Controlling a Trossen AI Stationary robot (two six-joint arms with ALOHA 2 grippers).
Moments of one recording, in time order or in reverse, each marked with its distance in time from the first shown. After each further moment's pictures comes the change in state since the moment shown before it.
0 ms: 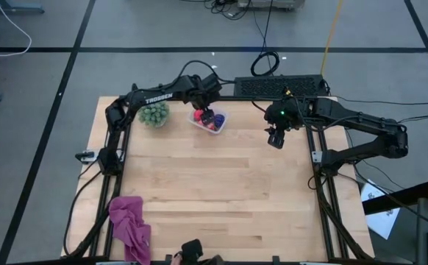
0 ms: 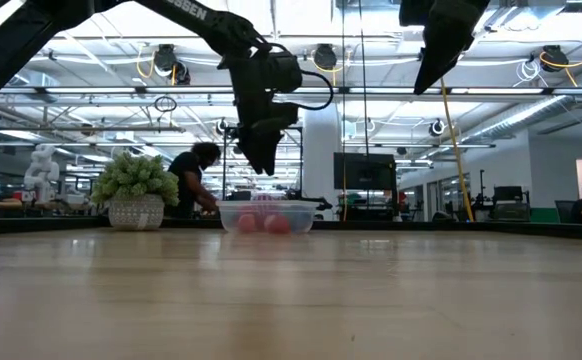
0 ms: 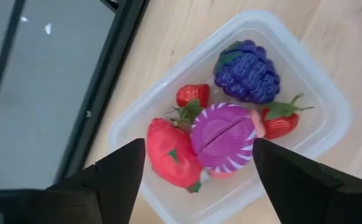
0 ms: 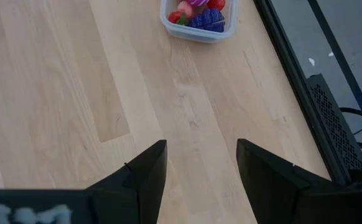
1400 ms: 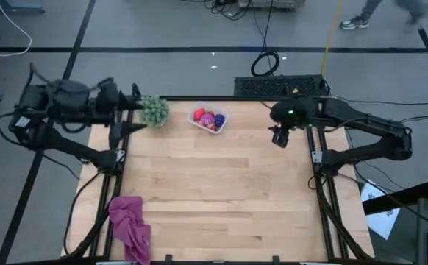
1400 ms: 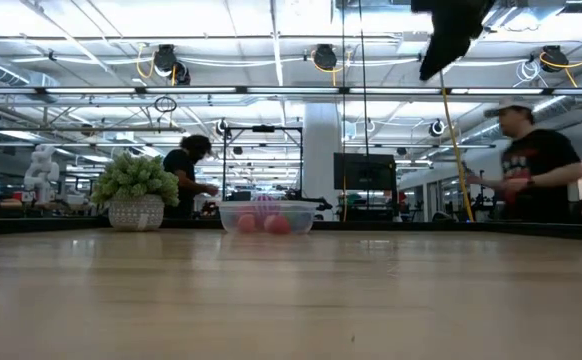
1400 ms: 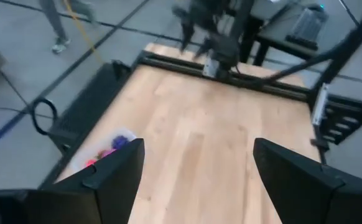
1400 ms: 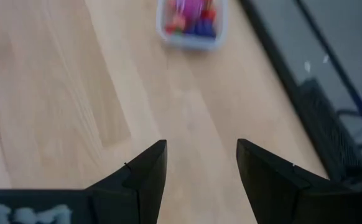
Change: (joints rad) left arm -0.552 -0.973 -0.001 -0.231 -0.114 -0.361; right arm 0.000 -0.061 0.000 -0.014 0.008 0.033
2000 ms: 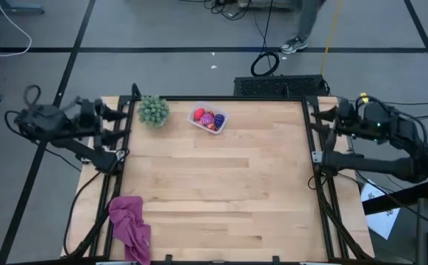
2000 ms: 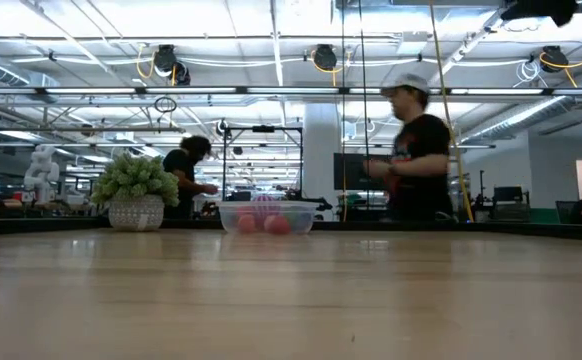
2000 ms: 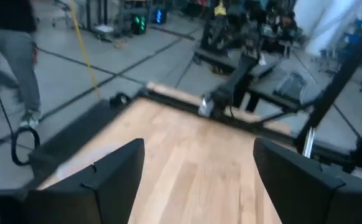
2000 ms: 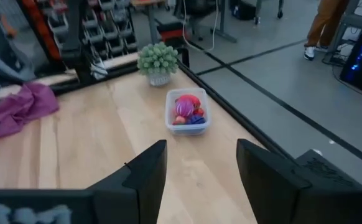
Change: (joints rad) left arm -0.335 -0.497 -0.609 0.360 -0.363 -0.132; right arm 0.000 -0.675 -0.159 0.071 -0.002 0.120
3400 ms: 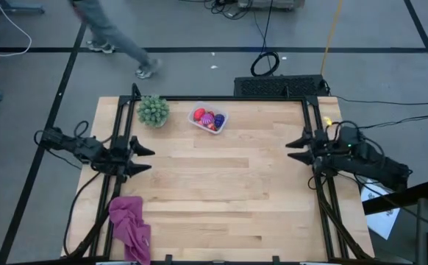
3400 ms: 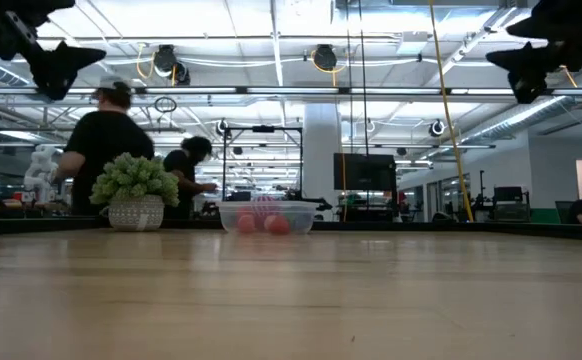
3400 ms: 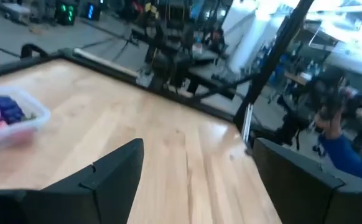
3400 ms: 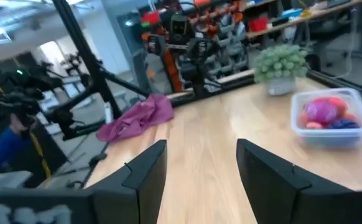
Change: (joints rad) left arm -0.007 -0.532 -0.947 0.598 0.269 -0.061; right arm 0.003 -0.451 -0.734 0.588 -0.472 0.173
